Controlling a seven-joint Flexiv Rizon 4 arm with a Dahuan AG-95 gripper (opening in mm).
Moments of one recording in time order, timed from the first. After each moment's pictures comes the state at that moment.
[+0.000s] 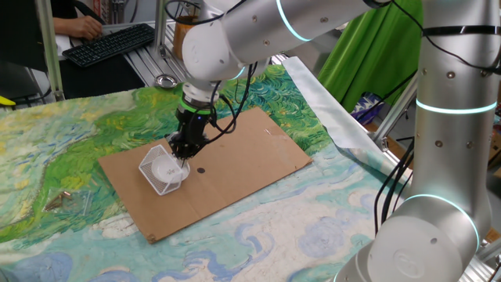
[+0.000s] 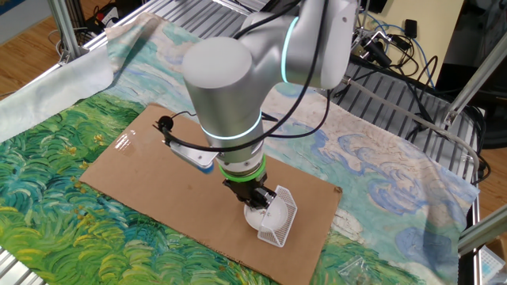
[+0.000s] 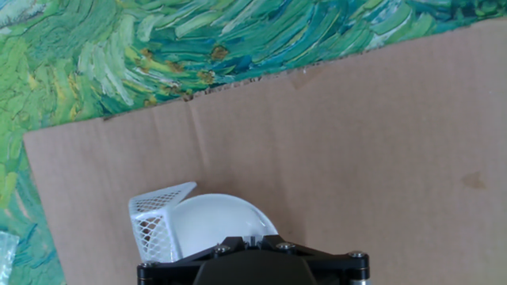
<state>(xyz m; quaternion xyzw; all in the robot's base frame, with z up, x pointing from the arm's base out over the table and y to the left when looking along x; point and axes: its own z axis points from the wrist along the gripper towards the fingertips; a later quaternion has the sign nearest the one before) 0.537 0.110 0.018 -0.05 -0.99 -0.09 0.06</state>
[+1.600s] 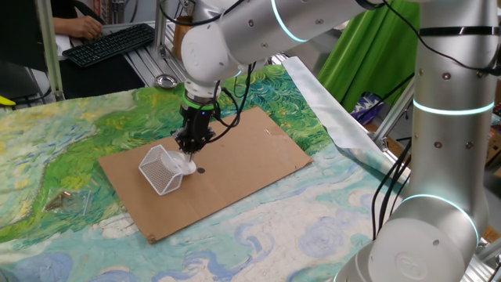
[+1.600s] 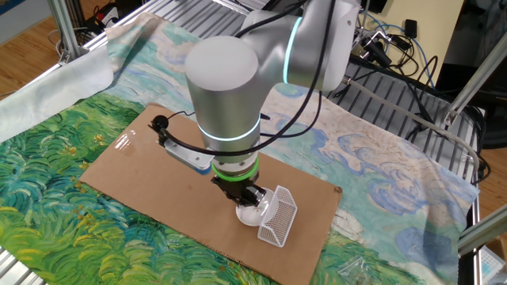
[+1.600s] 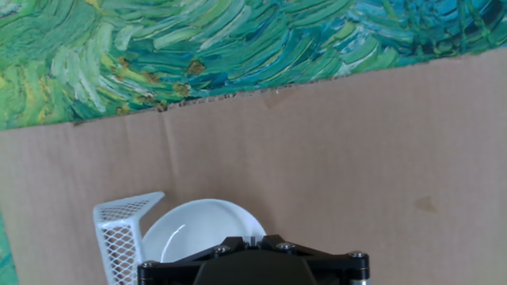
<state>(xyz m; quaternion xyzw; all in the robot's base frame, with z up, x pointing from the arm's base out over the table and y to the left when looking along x) 0.547 0.083 0.019 -0.02 -1.00 -0.05 0.05</state>
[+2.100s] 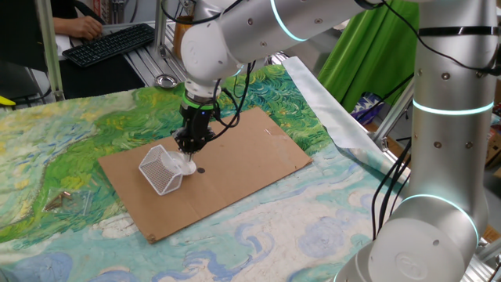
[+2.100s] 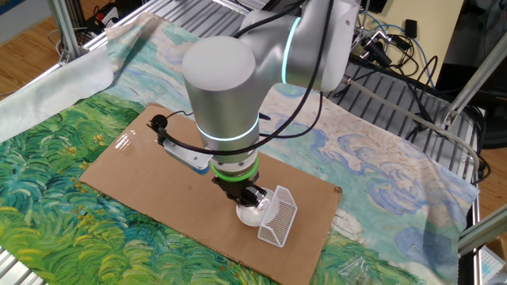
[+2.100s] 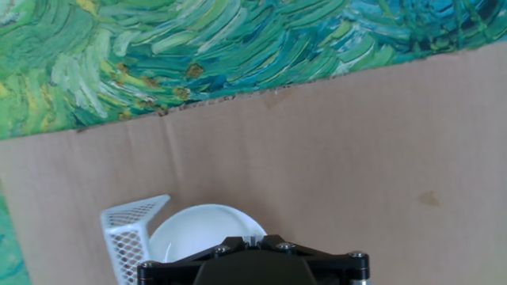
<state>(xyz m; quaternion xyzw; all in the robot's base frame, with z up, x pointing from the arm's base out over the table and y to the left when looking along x) 0.546 0.092 0.023 -0.04 -1.00 -0.06 0.06</state>
